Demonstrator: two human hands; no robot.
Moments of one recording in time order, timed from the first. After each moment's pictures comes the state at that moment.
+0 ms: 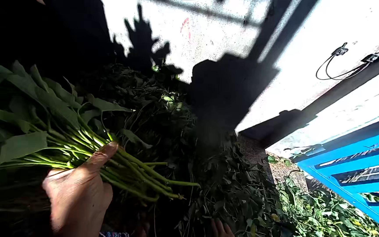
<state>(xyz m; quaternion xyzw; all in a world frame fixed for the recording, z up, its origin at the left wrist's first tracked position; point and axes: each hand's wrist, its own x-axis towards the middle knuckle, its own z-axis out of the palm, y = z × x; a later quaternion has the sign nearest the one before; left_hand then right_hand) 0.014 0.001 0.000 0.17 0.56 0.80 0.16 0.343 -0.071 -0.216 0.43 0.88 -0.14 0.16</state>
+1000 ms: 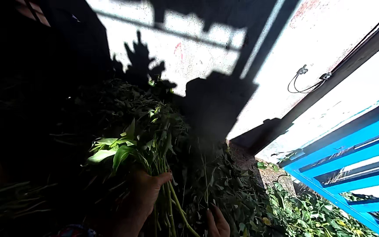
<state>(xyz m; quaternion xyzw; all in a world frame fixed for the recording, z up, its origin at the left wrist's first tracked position) 0.079 0.004 -0.047 0.26 0.63 0.59 0.42 0.293 -0.057 -0.163 0.59 0.45 -0.47 -0.48</state>
